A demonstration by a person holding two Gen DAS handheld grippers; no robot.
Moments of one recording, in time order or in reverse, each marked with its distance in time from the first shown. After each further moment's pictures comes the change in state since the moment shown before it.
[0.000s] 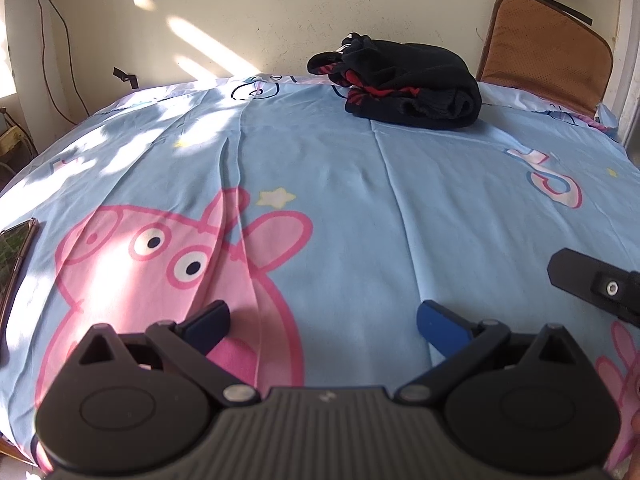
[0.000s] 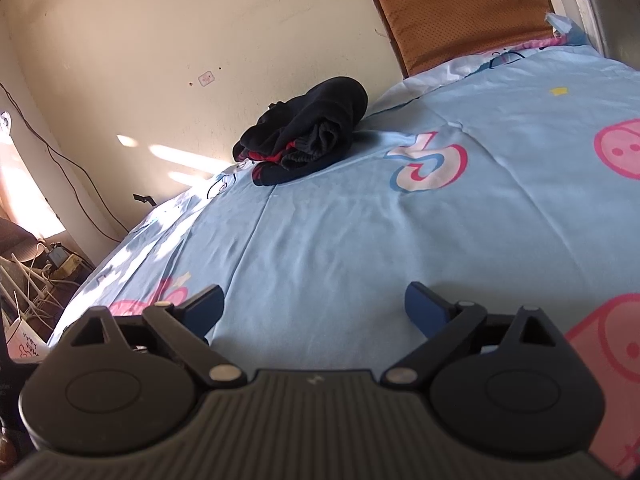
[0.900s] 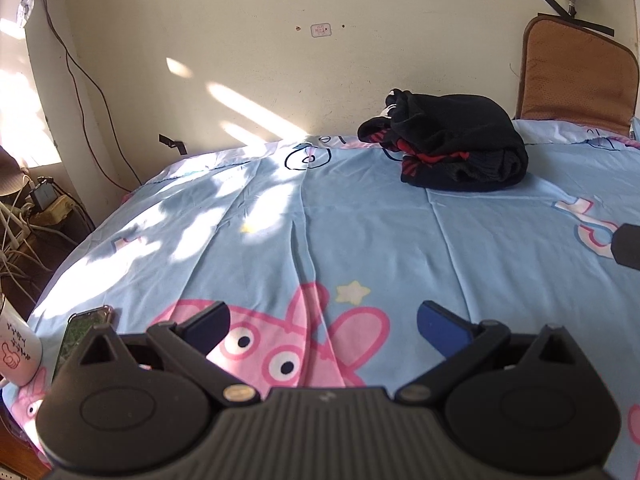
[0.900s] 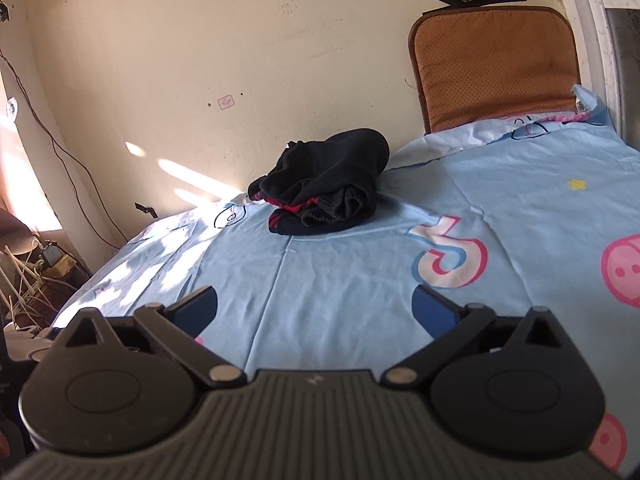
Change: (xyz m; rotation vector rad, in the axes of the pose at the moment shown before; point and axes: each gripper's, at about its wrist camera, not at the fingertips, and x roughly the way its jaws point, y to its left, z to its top) left arm -0.023 0.013 0.049 0.065 -0.109 0.182; right arm -0.005 0.036 0.052 -0.112 -0.041 -0.036
